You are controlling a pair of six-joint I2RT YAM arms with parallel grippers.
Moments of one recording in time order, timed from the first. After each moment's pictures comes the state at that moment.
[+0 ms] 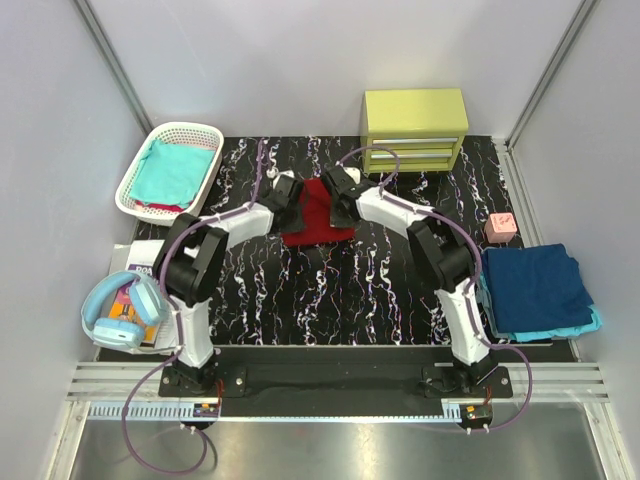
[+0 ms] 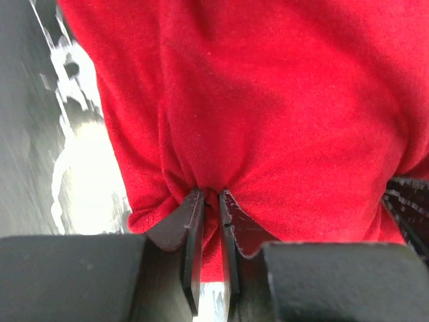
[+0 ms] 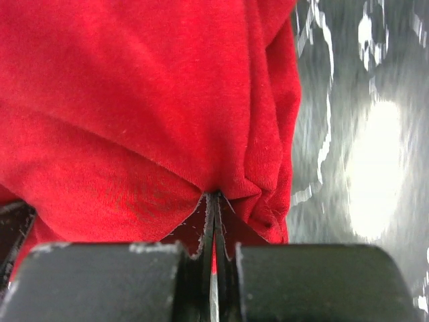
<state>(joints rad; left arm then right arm) -0.48 1.96 1.28 -0.27 -0.17 -0.57 0.63 2.24 1.74 -0.55 0.23 0.58</state>
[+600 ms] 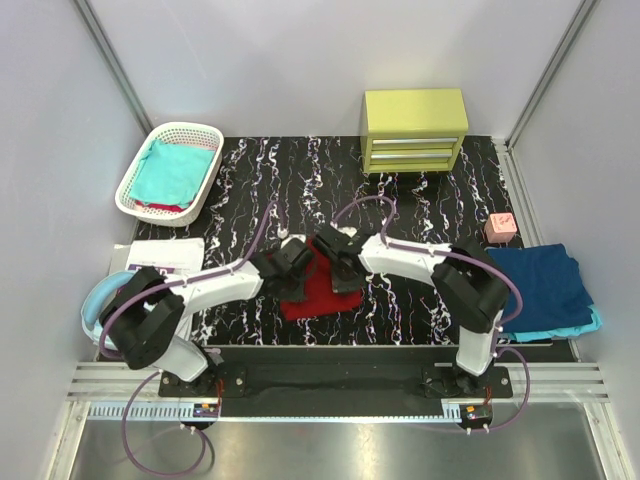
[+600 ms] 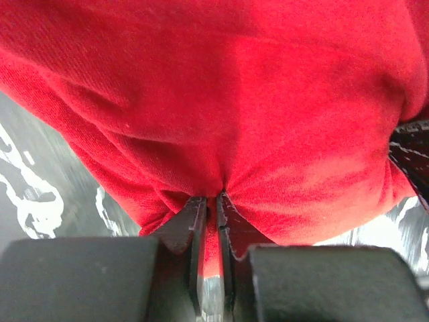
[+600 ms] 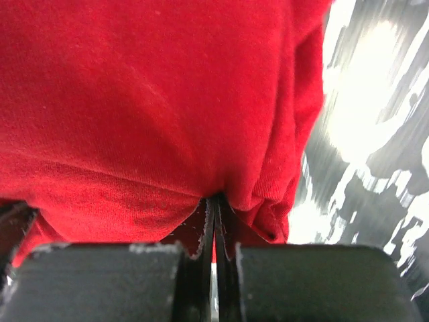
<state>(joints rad) -0.80 1.51 0.81 -0.43 -0.14 -0.69 0.87 1.89 1.26 -0.66 0.16 0.74</state>
